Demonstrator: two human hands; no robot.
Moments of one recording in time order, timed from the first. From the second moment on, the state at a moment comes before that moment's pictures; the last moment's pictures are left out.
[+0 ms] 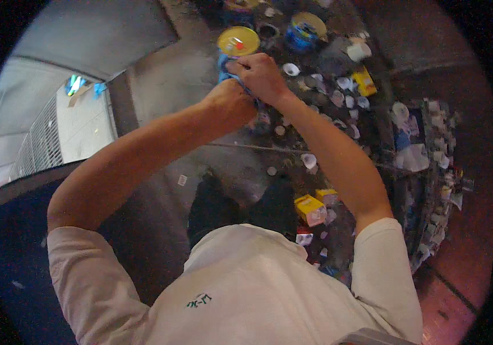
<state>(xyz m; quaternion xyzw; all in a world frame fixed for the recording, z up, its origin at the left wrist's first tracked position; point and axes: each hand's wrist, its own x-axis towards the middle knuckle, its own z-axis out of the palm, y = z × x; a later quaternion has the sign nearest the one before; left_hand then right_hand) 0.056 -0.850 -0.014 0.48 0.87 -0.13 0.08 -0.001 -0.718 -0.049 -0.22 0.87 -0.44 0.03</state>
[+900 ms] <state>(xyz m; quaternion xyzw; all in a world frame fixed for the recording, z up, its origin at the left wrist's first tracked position) -0.187 -1.130 0.089 0.30 0.94 -0.06 -0.13 -0.275 -0.962 0.033 -0.16 0.88 -0.38 -0.23</state>
